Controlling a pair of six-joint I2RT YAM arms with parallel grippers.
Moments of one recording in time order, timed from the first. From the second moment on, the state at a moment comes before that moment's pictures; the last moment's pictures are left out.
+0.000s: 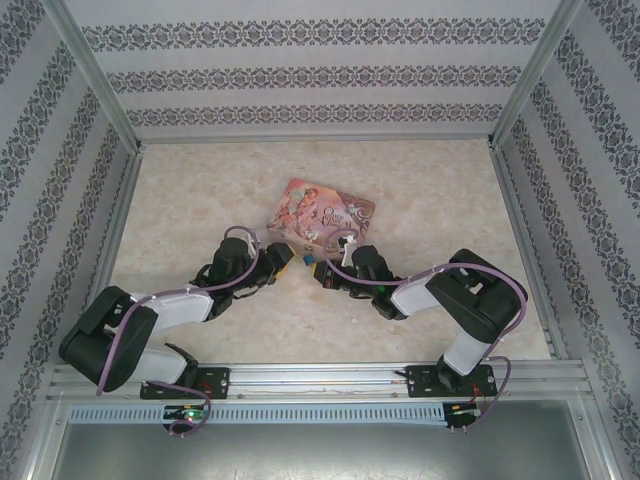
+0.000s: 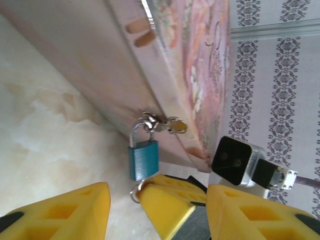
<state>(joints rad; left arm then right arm) -0.48 1.37 0.39 0.54 0.35 -1.27 0.74 1.70 0.46 0.81 -0.30 0.95</state>
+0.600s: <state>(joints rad) -0.48 1.56 0.42 0.68 0.41 -1.33 0.73 1.70 0.47 0.81 -0.31 0.97</state>
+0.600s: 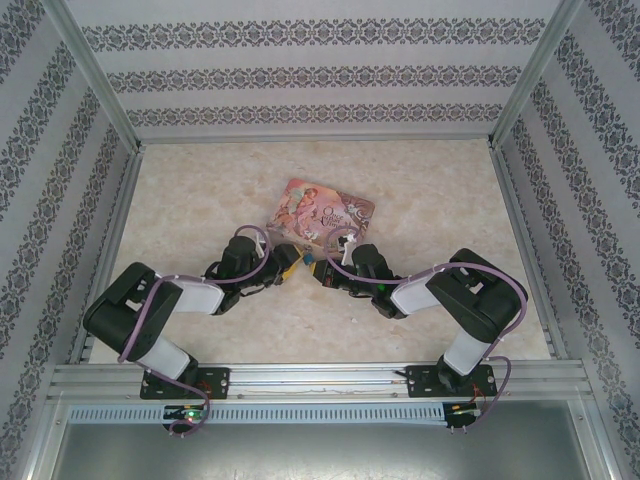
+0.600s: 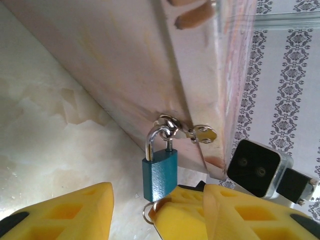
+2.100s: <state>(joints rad) -0.53 1.74 0.48 0.91 0.40 -1.51 0.72 1.42 0.38 0.69 -0.22 0.87</state>
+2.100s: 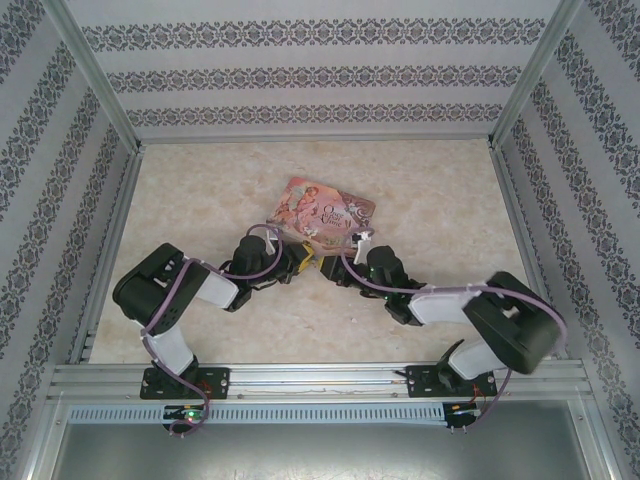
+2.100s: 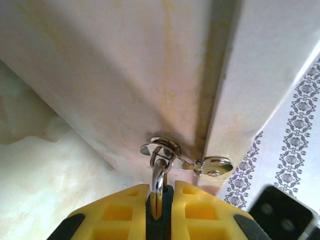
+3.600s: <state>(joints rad) -0.60 1.36 0.71 -0.09 0.26 -1.71 0.98 1.32 0.59 0.21 0.13 -0.65</state>
